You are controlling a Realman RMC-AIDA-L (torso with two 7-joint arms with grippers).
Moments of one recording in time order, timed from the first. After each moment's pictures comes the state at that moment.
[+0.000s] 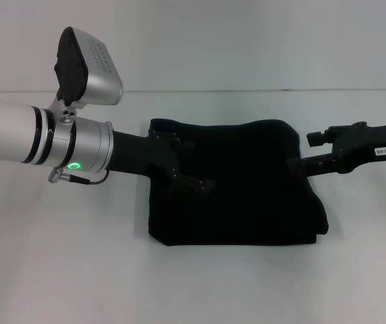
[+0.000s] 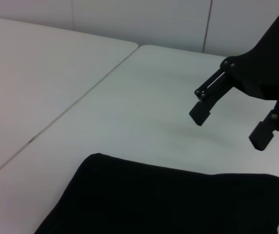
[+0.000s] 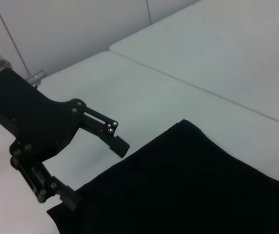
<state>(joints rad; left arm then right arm) -0.78 -2.11 0.91 0.71 2.18 1.27 -1.56 0.72 2.00 -0.71 -0.75 -2.24 -1.42 1.74</state>
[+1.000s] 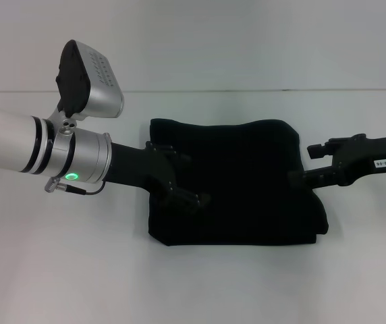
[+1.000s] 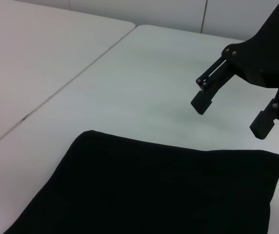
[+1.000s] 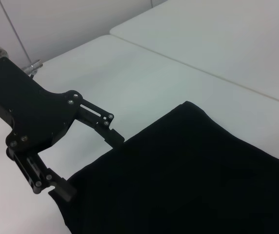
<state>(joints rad) -0.77 -2.12 0.92 0.72 2.22 1.28 -1.56 0.70 2.00 -0.75 -0.74 -2.25 -1.41 1.74</state>
